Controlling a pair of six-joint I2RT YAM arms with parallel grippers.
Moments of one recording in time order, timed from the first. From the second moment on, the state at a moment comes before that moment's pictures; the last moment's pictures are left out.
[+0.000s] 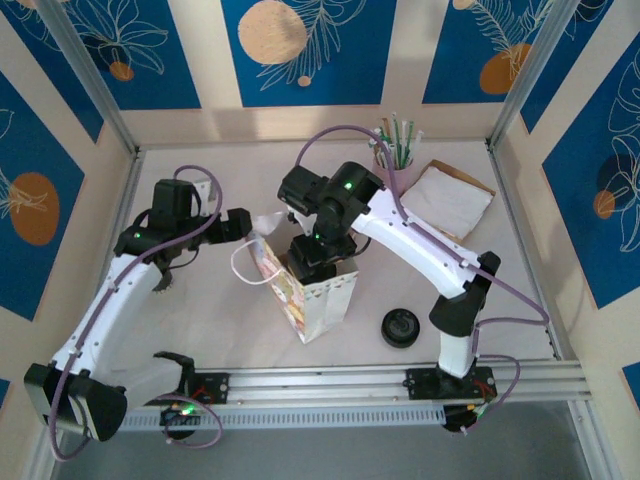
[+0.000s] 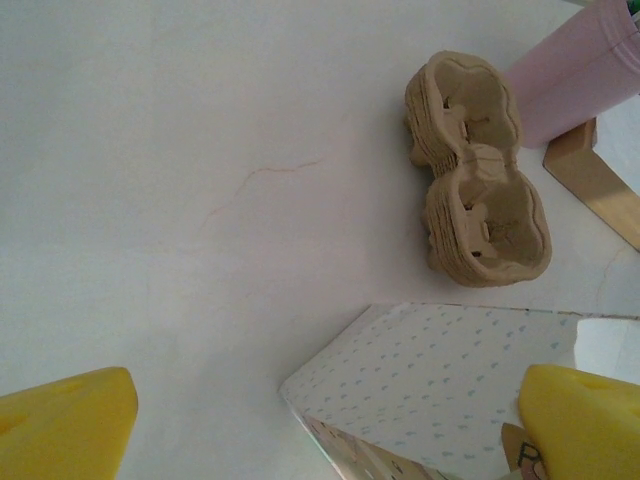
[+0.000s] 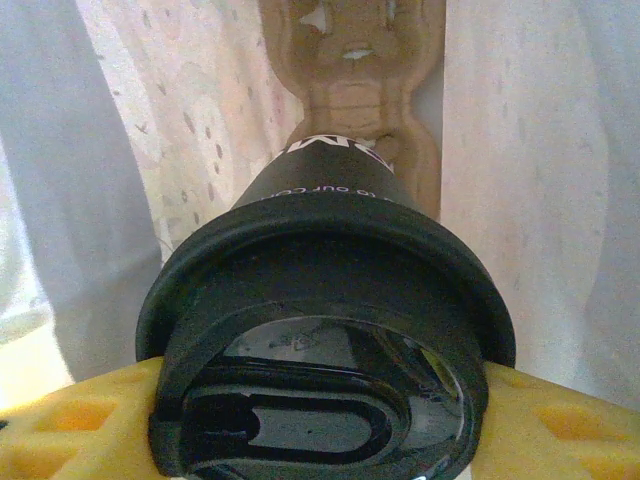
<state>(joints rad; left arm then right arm) -0.24 1.11 1.08 -0.74 0.22 -0.35 0.98 1.85 2.15 -1.70 -0.13 0.46</state>
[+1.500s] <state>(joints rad) -0.31 0.84 0.69 -0.76 0.39 -0.59 1.00 1.85 1.98 -1.71 -0.18 0.46</state>
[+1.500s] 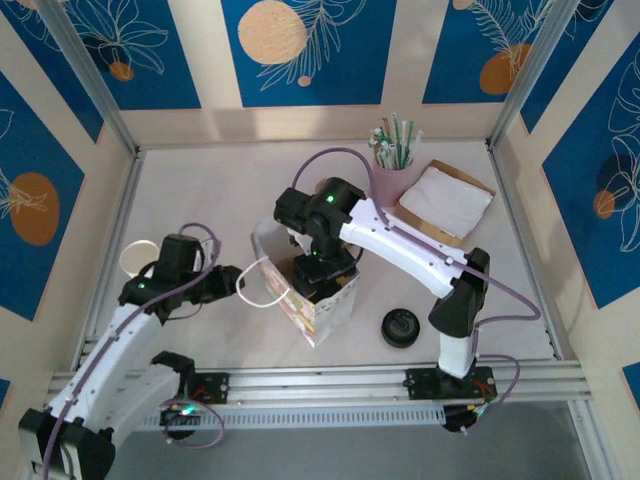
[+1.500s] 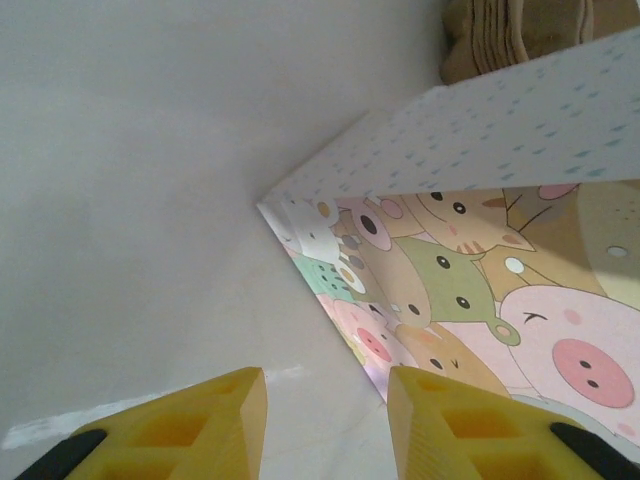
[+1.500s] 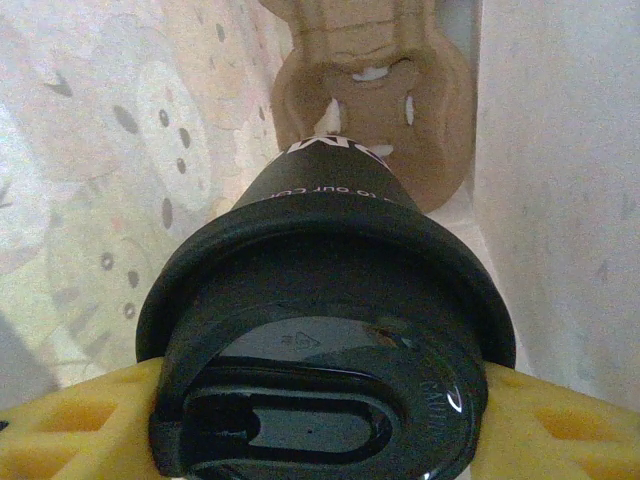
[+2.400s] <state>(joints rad) -0.42 1.08 0.72 -0.44 0.32 -0.65 1.00 1.86 1.95 -1.71 -0.19 0.45</state>
